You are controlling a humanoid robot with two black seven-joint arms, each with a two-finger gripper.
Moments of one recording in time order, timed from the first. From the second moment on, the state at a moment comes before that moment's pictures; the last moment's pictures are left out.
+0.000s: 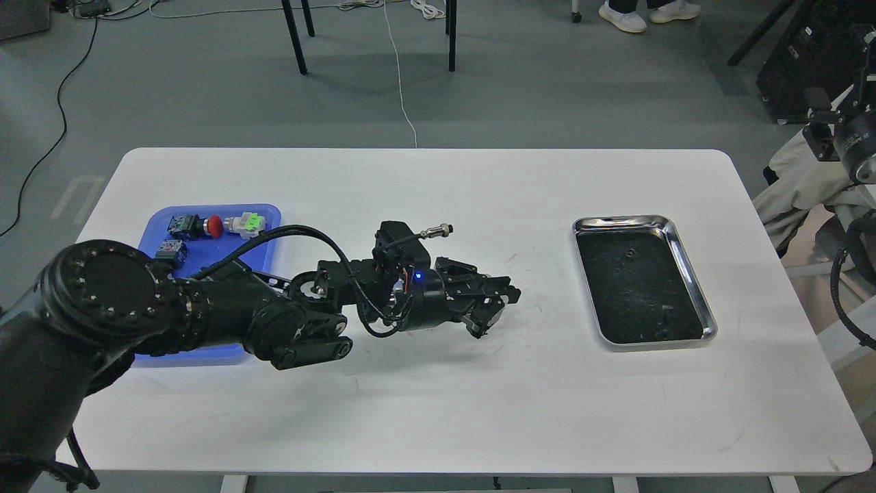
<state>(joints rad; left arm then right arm) -1.18 -0.04 0.63 -0.82 1.09 0.40 -0.49 0.80 -0.75 0.54 0.80 -0.17 0.05 0.46</state>
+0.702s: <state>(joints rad) -1.12 -0.04 0.63 -0.80 1.10 0.40 -0.49 0.80 -0.76 0.54 0.80 -0.20 0.05 0.46</state>
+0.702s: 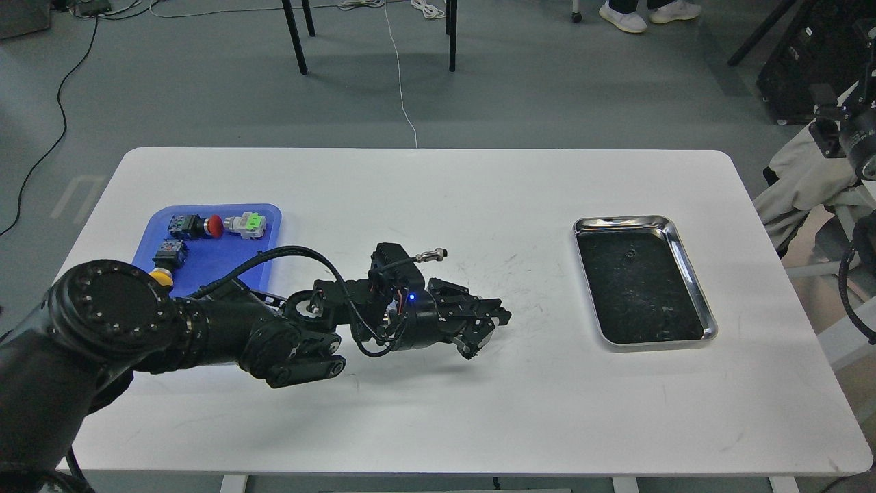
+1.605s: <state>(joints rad) -1.21 -0.04 0.46 -0.80 0.97 0.39 -0.49 0.81 -0.77 0.54 0.80 -0.22 0.05 0.46</state>
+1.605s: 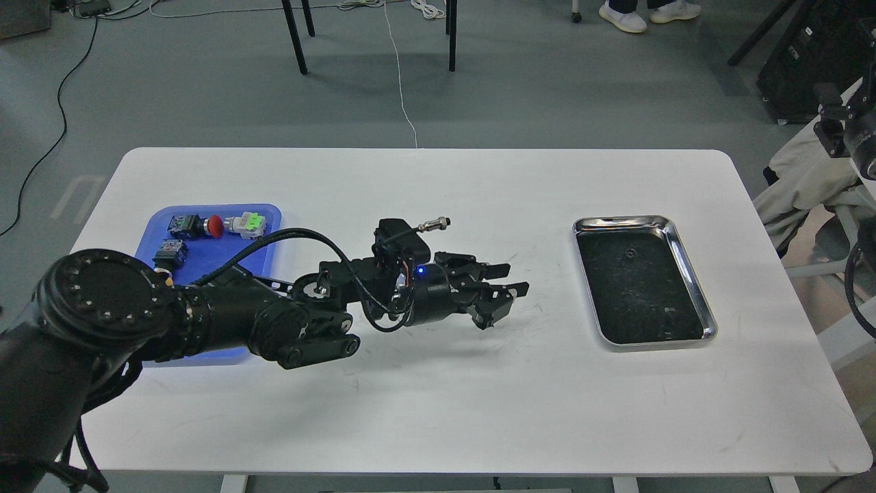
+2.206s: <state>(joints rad) -1.19 0.28 0.02 -0.76 0.54 0.31 -0.49 0.92 -0.89 0.32 1.05 -0.36 0.05 0.44</state>
